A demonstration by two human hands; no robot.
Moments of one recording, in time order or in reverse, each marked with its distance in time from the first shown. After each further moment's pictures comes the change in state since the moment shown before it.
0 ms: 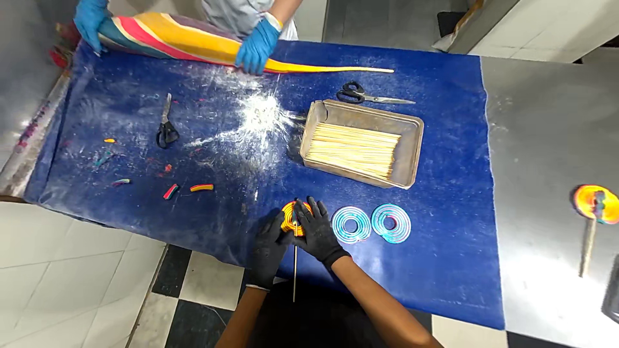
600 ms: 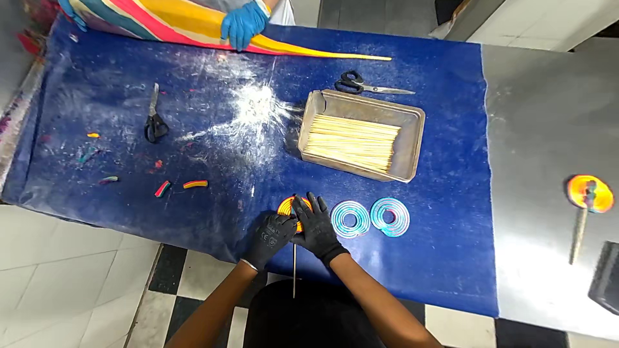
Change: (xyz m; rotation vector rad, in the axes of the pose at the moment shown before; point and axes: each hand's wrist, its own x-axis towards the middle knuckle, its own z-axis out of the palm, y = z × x) left_hand 0.032 -0.034 0.012 0.326 -0.222 0.645; right_hand -0.001 -0.004 0.000 -0.010 -0.007 0.049
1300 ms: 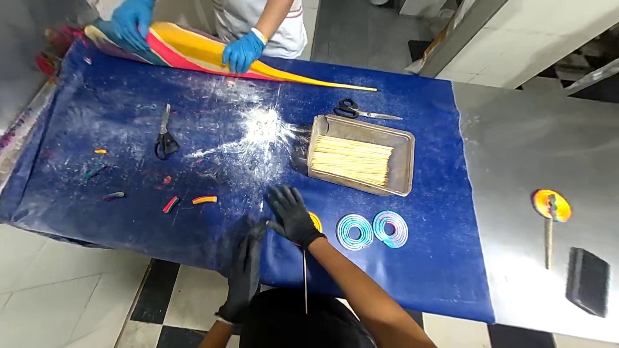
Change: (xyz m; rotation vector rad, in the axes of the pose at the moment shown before) left_hand -0.050 0.007 -0.093 -0.801 0.395 -0.657; right_hand 0.090 -0.040 0.014 -0.012 0.076 -0.132
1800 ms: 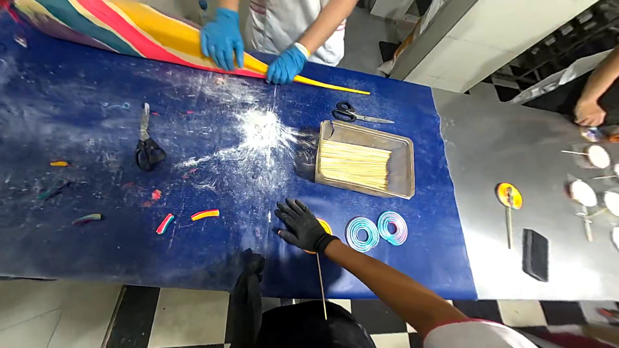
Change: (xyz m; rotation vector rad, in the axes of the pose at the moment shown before) left_hand -0.022 -0.070 -0.044 -0.151 -0.027 -0.169; right_hand 0.017 -0.002 0.001 0.079 -0.262 0.036
